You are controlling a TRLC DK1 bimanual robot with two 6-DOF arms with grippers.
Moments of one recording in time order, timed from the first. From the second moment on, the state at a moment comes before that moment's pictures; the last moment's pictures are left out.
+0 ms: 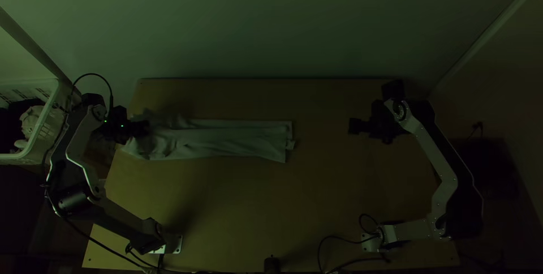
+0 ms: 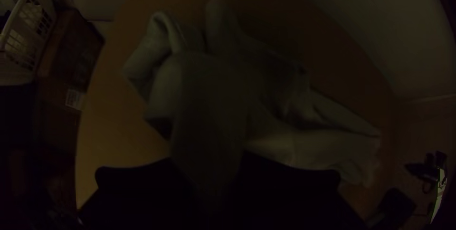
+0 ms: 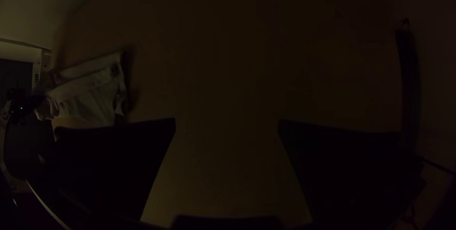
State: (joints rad) left arm 0.51 1.69 1.38 -0.87 0.30 0.22; right arm 0.09 1.53 1.34 -1.04 -0.17 0.19
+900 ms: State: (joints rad) left arm 0.01 1.55 1.64 -1.26 -0.09 0.15; right arm -0.09 1.34 1.17 -1.02 -0.17 0.15
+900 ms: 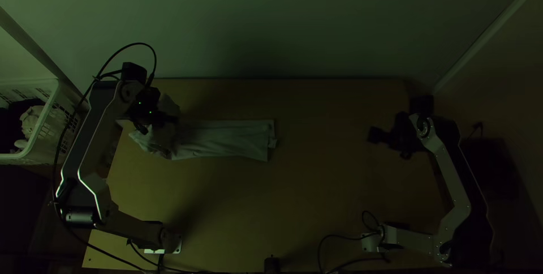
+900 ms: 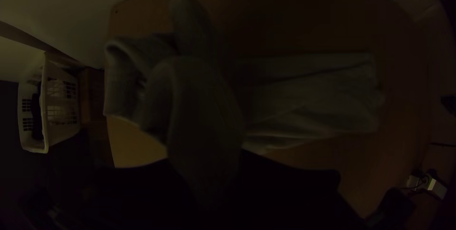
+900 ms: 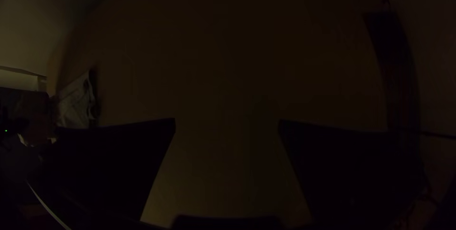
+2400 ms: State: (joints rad) left arm -0.78 2.23 2.29 -1.13 -0.12 -0.27; right arm -0.14 1.16 0.90 -0.98 -0.19 0.15
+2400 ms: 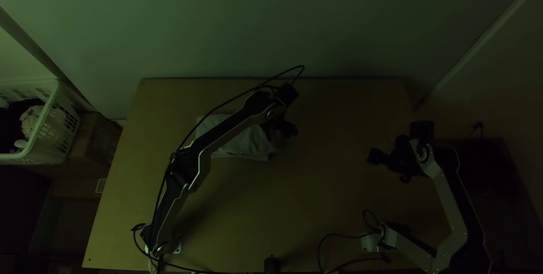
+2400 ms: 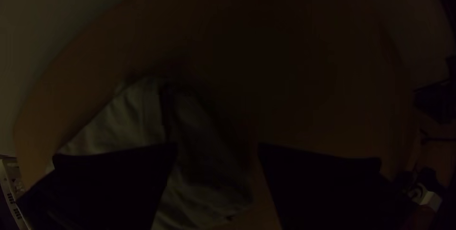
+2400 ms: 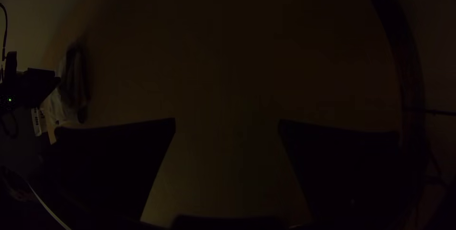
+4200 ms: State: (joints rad) left arm 0.07 0.85 1.25 -0.45 -0.05 -0.11; right arm 0.09 0.99 1.39 -0.41 0.04 0.00
